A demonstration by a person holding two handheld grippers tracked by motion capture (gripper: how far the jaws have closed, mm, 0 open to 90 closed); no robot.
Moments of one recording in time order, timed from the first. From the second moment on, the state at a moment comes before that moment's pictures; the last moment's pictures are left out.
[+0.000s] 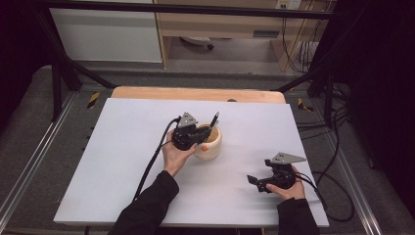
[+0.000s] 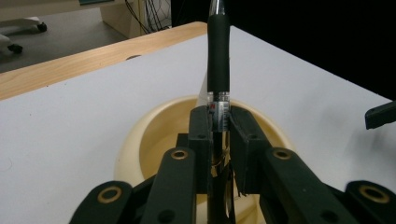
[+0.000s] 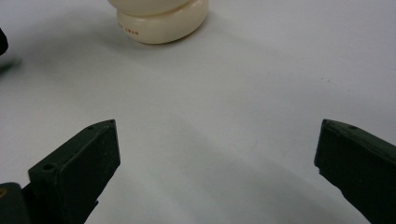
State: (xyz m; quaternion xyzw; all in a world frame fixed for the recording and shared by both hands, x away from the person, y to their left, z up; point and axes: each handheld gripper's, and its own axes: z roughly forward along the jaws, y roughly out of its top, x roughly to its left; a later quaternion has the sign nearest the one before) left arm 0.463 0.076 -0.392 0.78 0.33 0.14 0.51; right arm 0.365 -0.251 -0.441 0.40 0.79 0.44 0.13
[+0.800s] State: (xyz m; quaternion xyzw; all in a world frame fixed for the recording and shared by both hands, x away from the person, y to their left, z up) left arm 0.447 0.102 -0.365 0.81 0.33 0.17 0.46; right arm 0.364 -0.250 -0.441 0.40 0.79 0.44 0.13
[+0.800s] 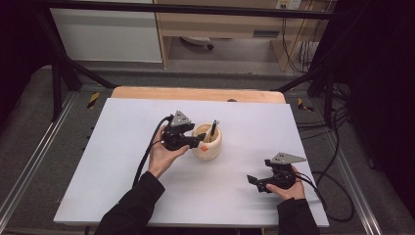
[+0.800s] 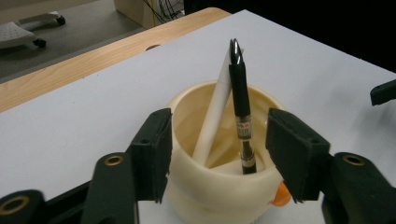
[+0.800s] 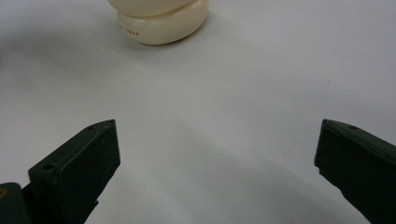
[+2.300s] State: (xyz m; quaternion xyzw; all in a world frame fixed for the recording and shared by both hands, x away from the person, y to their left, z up) left arm 0.379 0.241 -0.434 0.82 0.39 0.17 0.39; right arm 0.364 -0.251 -0.441 0.40 0.79 0.44 0.13
